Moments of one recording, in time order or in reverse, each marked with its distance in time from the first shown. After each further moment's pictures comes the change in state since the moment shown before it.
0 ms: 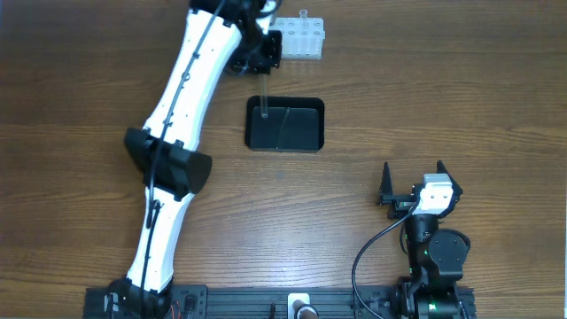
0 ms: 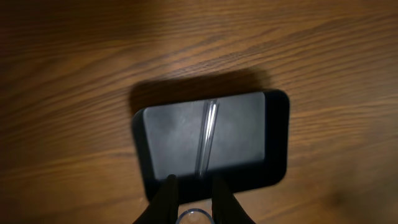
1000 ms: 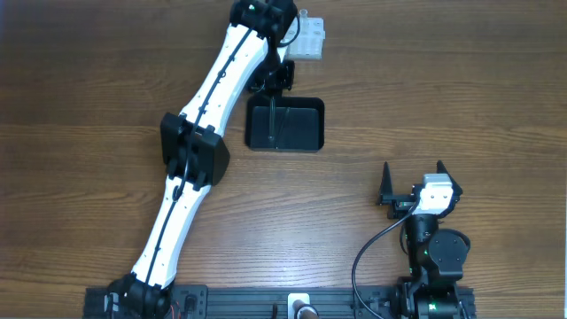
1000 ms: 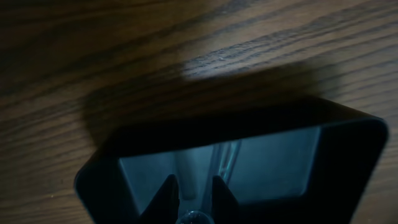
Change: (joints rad) left arm -0.023 0.212 0.000 0.019 0.010 0.000; right arm 0.000 0.000 0.000 0.000 0.000 0.000
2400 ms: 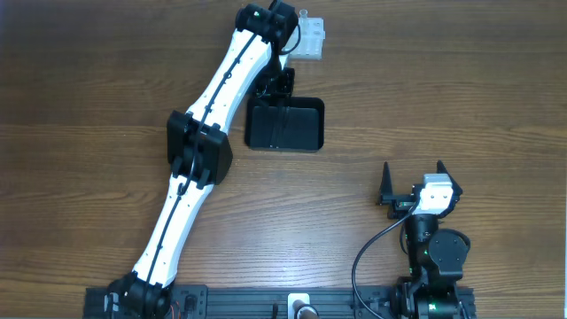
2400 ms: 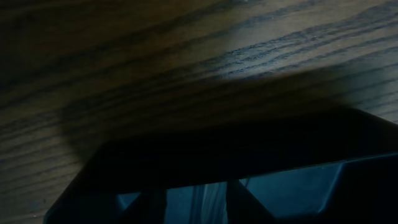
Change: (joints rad) left arm -0.002 0.058 0.000 0.002 0.000 -0.003; right arm 0.000 0.000 0.000 0.000 0.000 0.000
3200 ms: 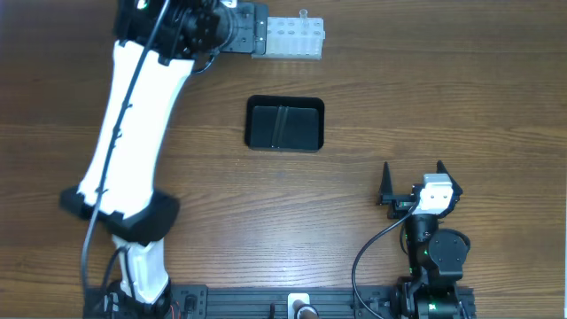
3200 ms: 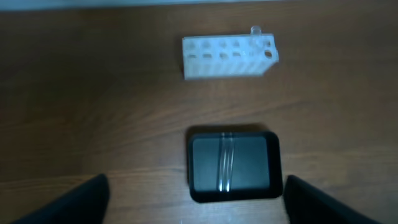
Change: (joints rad) left arm -0.005 -0.728 -0.145 0.072 -0.309 -0.025; right arm 0.000 0.000 0.000 0.000 0.000 0.000
